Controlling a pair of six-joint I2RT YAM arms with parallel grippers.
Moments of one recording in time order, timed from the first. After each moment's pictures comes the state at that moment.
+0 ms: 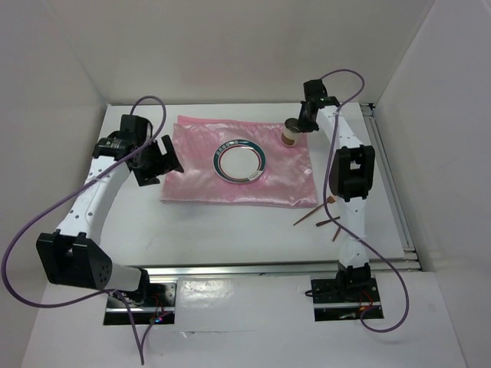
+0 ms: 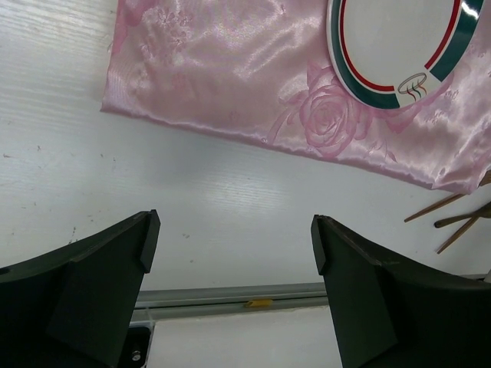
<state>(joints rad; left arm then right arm) -0.08 1.38 1.35 -0.98 0.13 -0.53 0.14 2.38 2.22 -0.77 0.12 0.38</state>
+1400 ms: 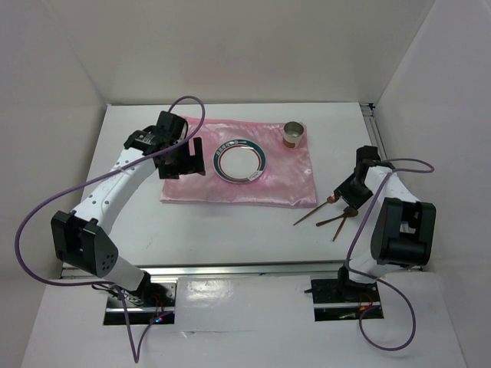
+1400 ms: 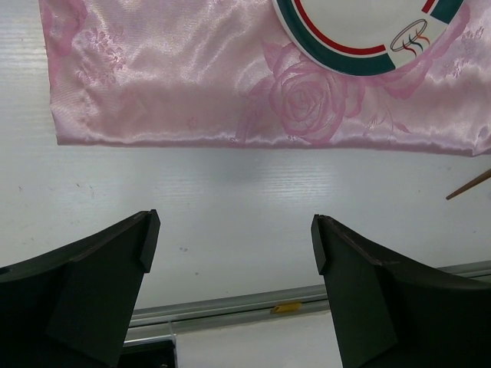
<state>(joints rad) -0.33 1.51 1.45 -0.97 0.00 -0.47 -0.18 1.52 0.96 -0.74 0.05 0.71</state>
